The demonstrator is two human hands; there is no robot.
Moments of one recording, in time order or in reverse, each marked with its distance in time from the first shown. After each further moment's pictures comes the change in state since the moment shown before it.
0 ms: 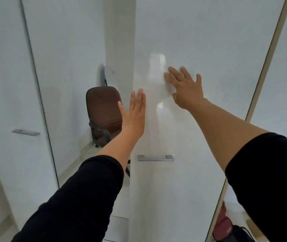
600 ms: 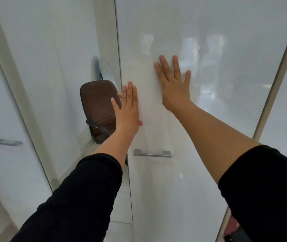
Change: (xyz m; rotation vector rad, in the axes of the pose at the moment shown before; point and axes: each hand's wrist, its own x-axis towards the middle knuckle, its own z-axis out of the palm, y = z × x) left_hand 0.058 0.009 0.055 -0.024 -0.095 -0.071; right_hand 0.039 -0.009 0.083 0.078 0.127 0.048
